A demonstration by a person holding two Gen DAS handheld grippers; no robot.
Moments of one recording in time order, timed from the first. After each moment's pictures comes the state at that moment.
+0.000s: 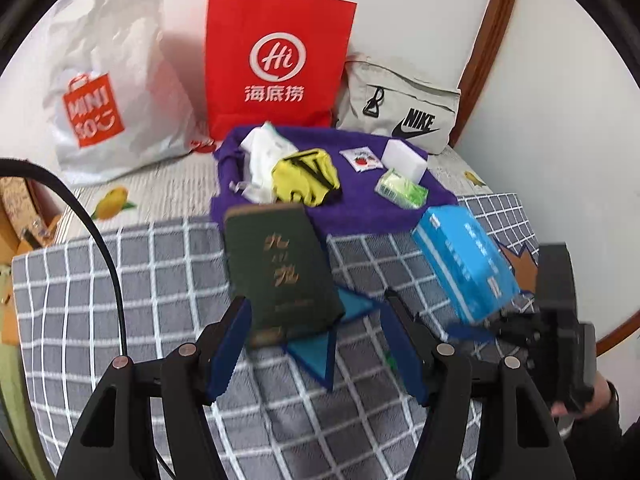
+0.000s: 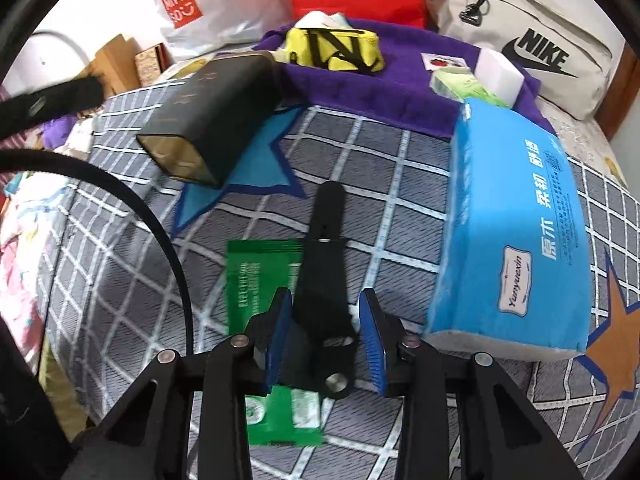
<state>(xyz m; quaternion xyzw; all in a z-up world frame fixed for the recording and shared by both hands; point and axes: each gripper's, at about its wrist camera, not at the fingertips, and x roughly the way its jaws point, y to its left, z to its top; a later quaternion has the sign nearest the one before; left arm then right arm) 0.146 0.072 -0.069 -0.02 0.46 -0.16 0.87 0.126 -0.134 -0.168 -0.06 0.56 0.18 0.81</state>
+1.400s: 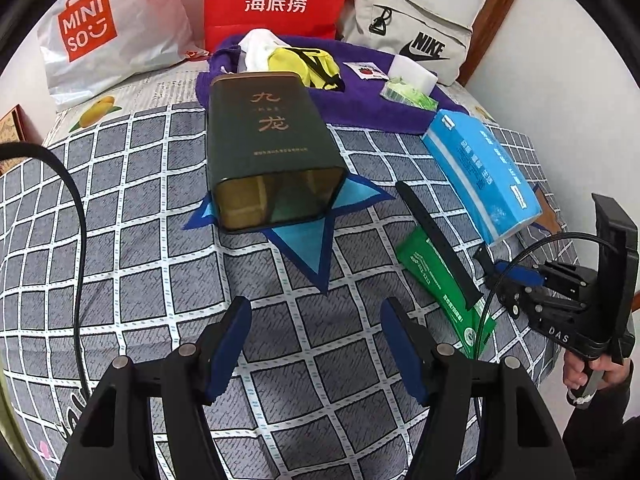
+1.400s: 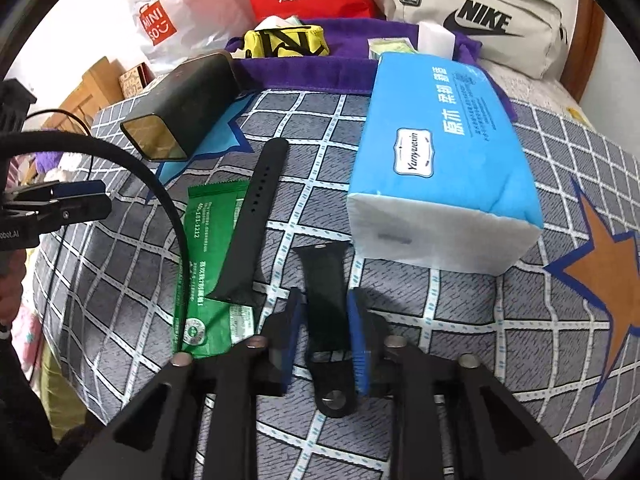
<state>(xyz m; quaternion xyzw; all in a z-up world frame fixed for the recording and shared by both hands) 0.110 0.065 -0.139 -0.02 0.55 -0.15 0.82 0.086 -0.189 -0.175 -0.02 0.54 0.16 0.82</state>
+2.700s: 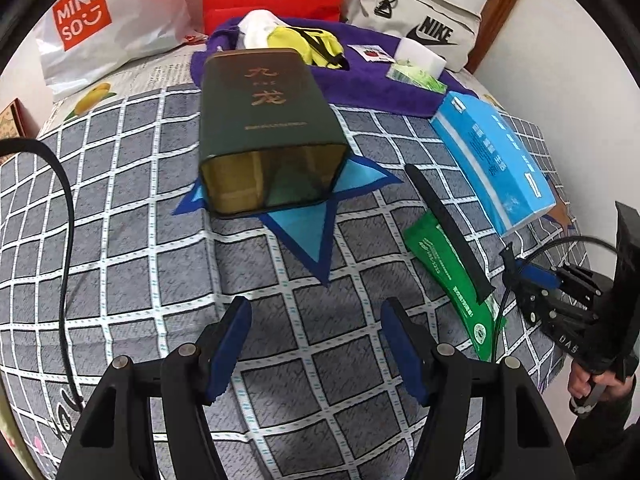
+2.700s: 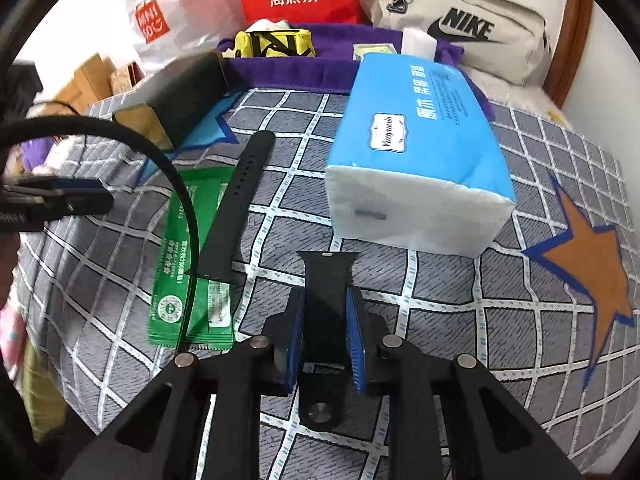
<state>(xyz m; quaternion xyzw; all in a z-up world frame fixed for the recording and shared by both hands) 0.114 0.057 -0.154 -0.01 0.57 -0.14 0.81 0.072 -0.198 -0.176 -0.02 0.53 0.14 0.83</state>
